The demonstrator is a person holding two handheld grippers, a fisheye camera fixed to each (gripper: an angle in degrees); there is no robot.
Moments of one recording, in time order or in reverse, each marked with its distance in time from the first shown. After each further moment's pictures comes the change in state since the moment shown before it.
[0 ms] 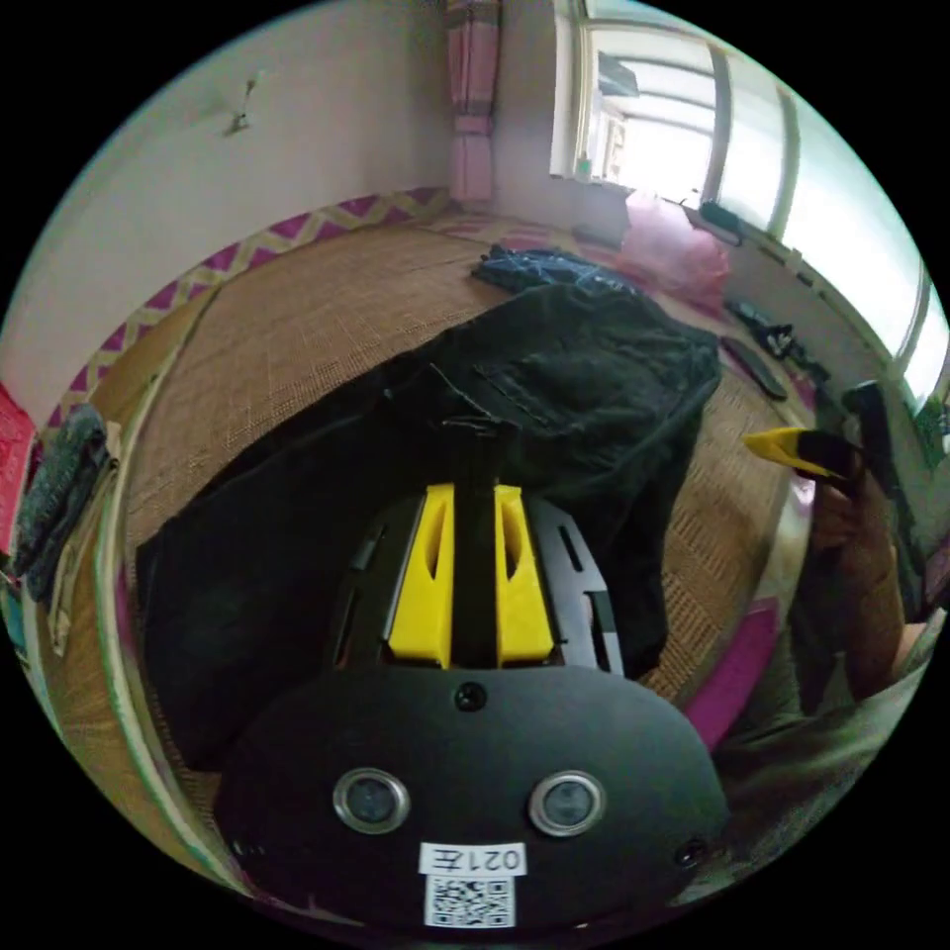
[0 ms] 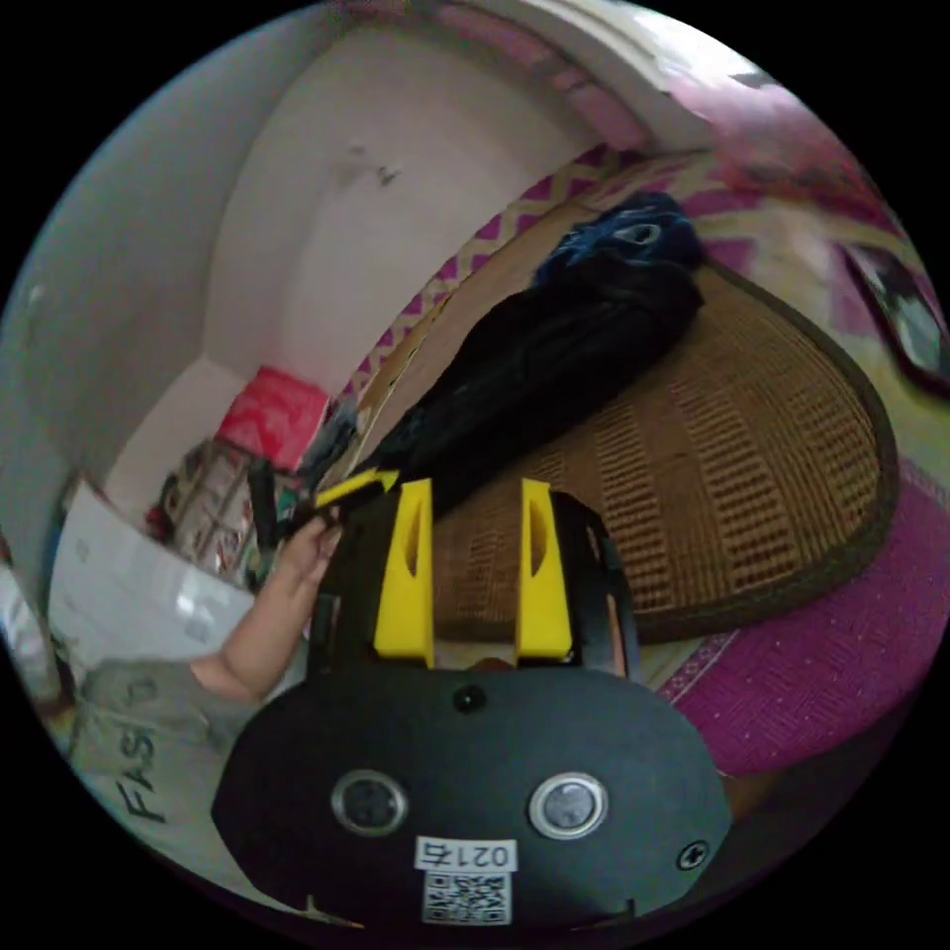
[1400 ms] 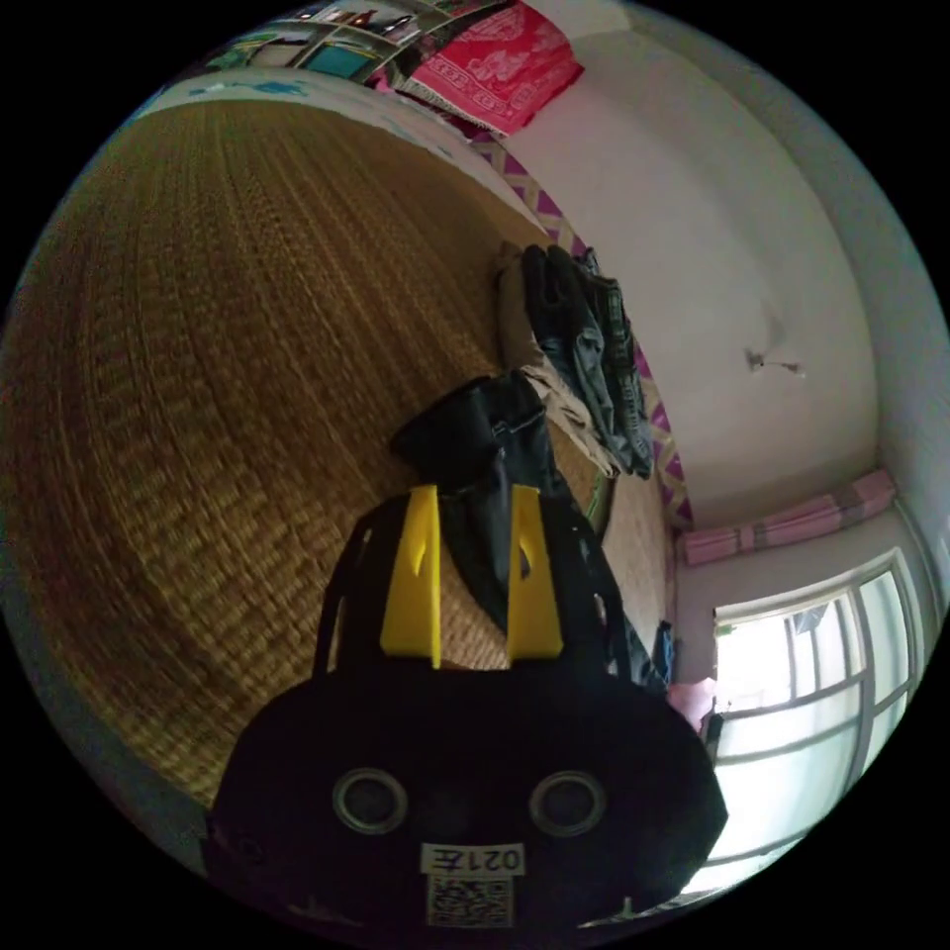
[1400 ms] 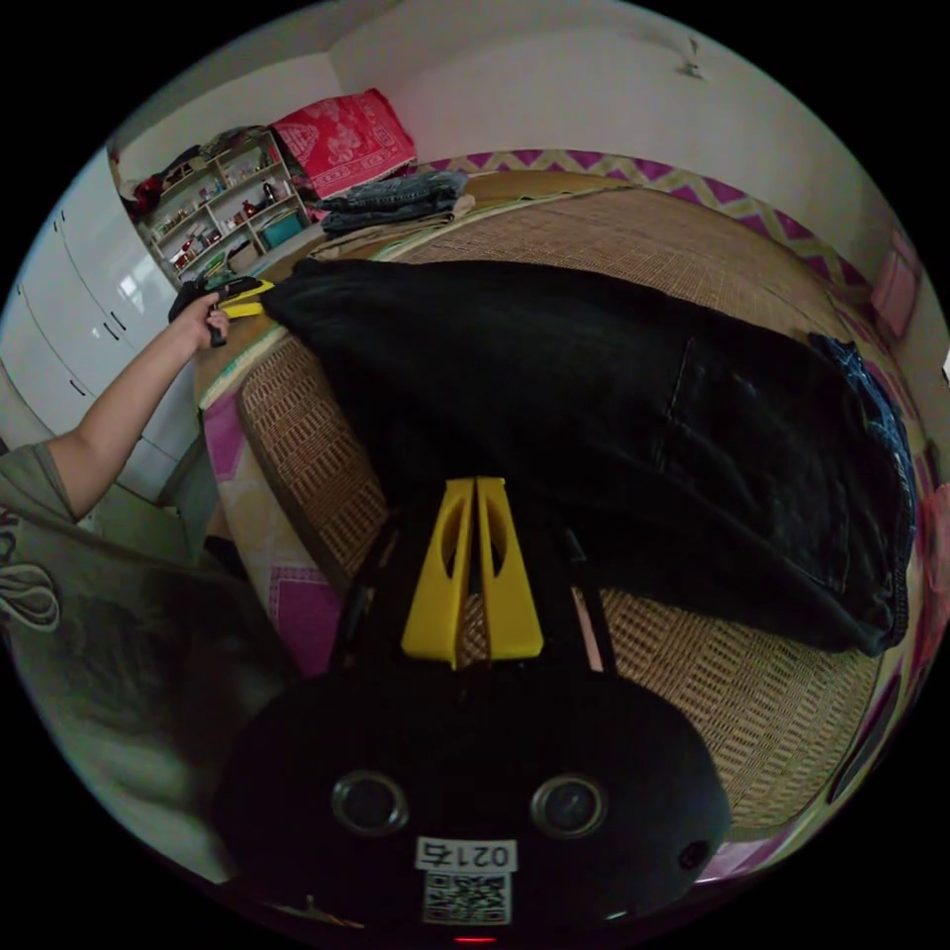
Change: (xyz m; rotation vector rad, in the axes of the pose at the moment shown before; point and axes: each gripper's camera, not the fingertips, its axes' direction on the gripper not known) left arm -0.687 0.517 -0.361 0.454 -0.064 -1.391; right arm -0.233 0.078 0.253 -0.510 0.248 -0.763
